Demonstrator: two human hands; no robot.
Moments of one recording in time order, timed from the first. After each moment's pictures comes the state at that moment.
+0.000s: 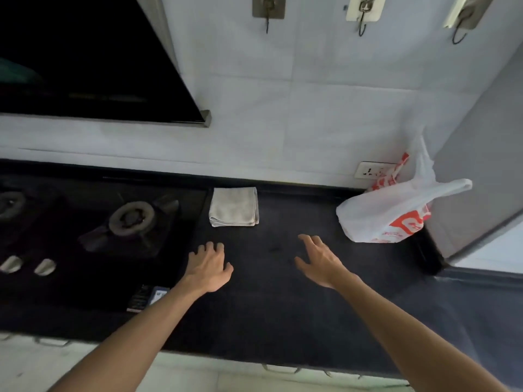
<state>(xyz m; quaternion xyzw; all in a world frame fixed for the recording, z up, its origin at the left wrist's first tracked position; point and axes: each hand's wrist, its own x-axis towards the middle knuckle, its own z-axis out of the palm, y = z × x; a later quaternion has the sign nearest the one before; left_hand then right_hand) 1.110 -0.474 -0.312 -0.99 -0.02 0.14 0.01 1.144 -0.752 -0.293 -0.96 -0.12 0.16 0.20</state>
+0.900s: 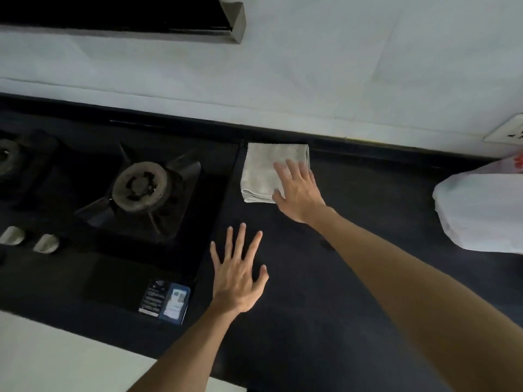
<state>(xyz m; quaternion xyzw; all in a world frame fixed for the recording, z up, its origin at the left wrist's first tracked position) 1.135 -0.445 -0.444 -0.99 -0.08 0.10 -0.09 1.328 -0.572 -0.396 -0.95 -0.26 0.12 0.14</state>
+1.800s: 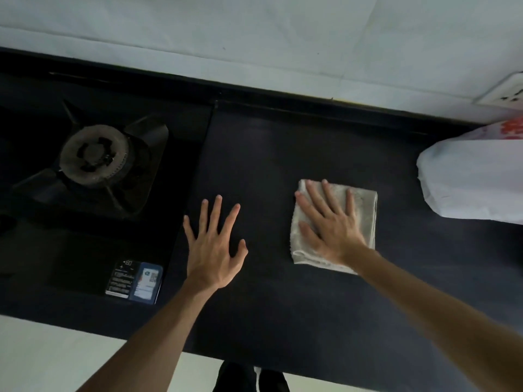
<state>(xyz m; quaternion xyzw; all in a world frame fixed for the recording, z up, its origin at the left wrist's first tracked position) 1.136 -0.440 -0.456 -0.99 -0.07 0.08 -0.11 1.236 -0.699 -0.441 -0.95 -0.27 0.15 0.03</state>
